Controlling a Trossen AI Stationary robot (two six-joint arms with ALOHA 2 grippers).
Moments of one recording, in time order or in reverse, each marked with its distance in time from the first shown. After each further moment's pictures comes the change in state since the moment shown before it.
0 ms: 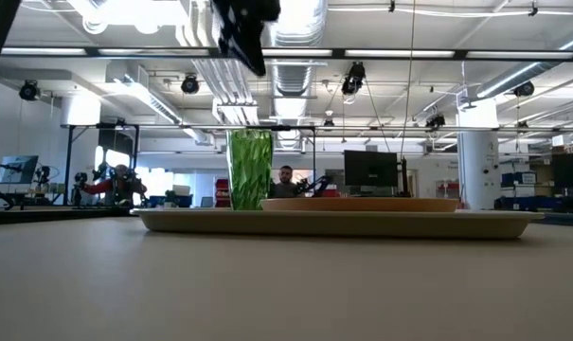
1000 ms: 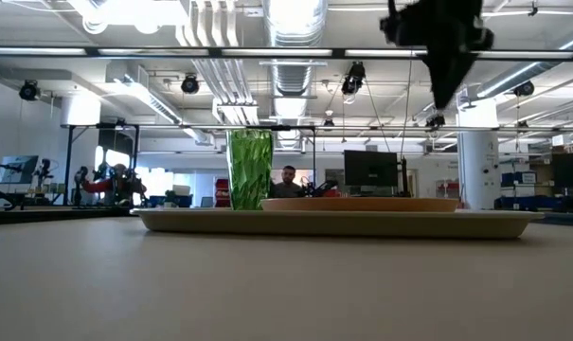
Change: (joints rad) left arm -0.108 -0.770 -0.442 0.065 -0.168 -0.258; right arm -0.027 0.005 -0.299 -0.715 0.276 0.716
